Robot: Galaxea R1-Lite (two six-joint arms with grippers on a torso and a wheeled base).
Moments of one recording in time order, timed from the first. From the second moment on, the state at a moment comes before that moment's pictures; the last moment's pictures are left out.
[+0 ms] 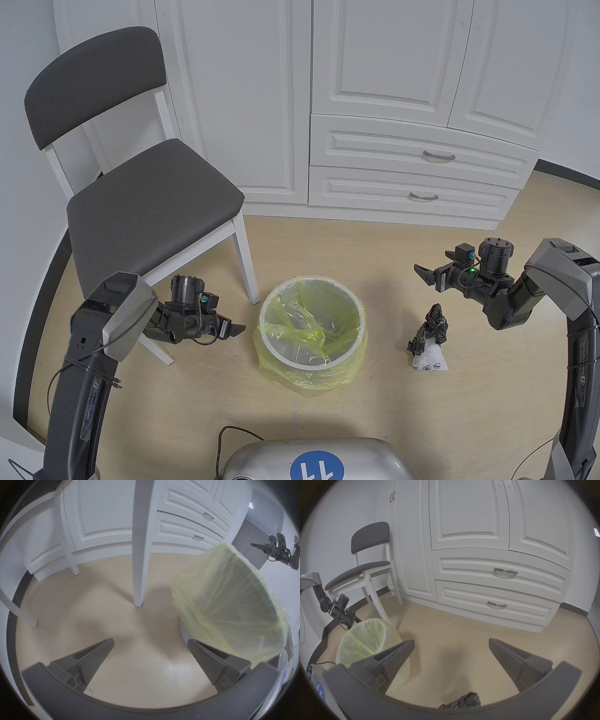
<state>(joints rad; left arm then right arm) -0.14 2.81 -1.69 -0.43 -0.27 0.23 0.03 2.43 -1.19 -1.07 0.29 -0.18</state>
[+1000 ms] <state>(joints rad) -0.50 2.37 -1.52 -0.16 0.23 -0.04 0.12 2.27 -1.10 -0.90 0.17 -0.18</state>
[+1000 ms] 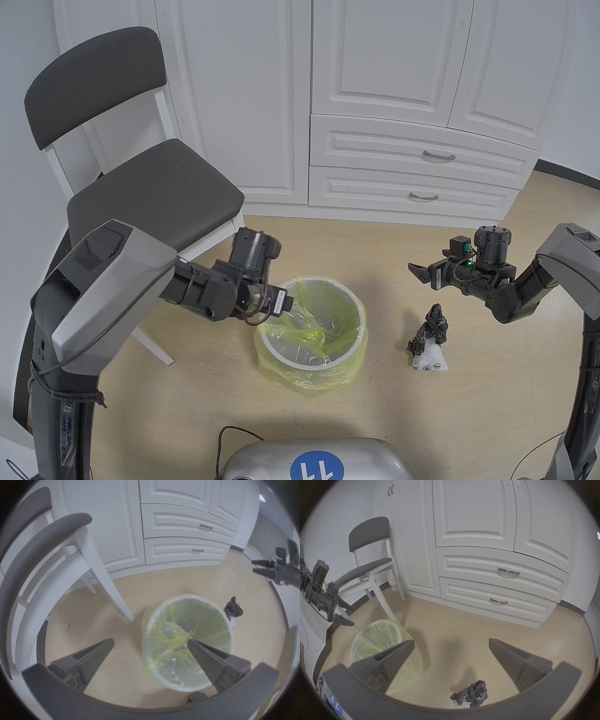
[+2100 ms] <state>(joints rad) -0.60 2.72 -2.00 0.23 0.54 -0.25 0.10 2.27 -1.11 -0.92 0.17 -0.18</state>
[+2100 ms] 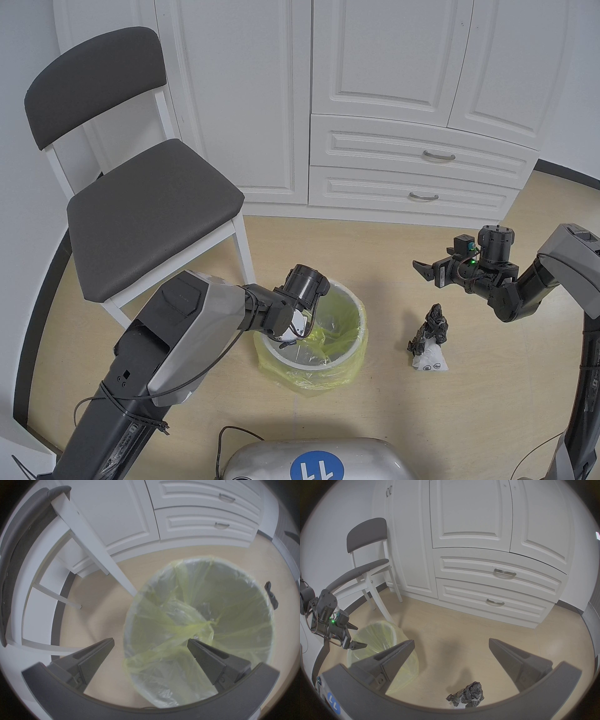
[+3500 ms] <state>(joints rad) -0.60 2.46 -1.33 -0.17 0.50 -0.31 0.09 2.28 -1.09 -0.97 0.17 -0.18</state>
